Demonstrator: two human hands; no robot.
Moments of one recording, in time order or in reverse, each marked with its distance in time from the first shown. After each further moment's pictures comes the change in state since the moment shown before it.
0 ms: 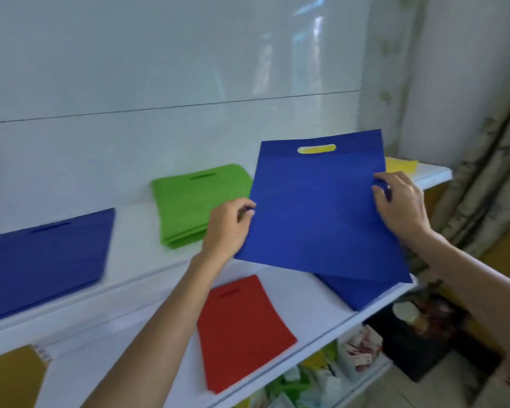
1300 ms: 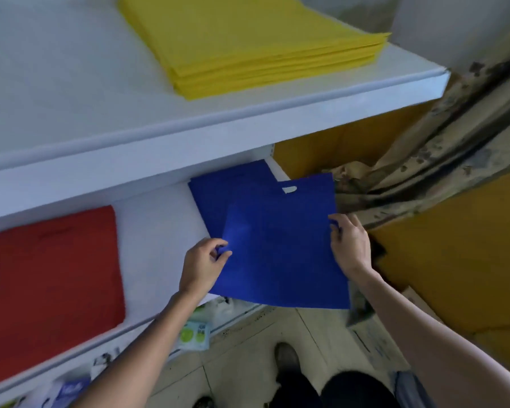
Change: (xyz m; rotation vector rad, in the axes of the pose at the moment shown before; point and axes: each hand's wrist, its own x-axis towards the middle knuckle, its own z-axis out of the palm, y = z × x) left_hand -0.050 -0.036 0.458 -0.047 -0.289 -0.475; right_hand -0.009 0.415 0.129 -0.159 -0.500 0.311
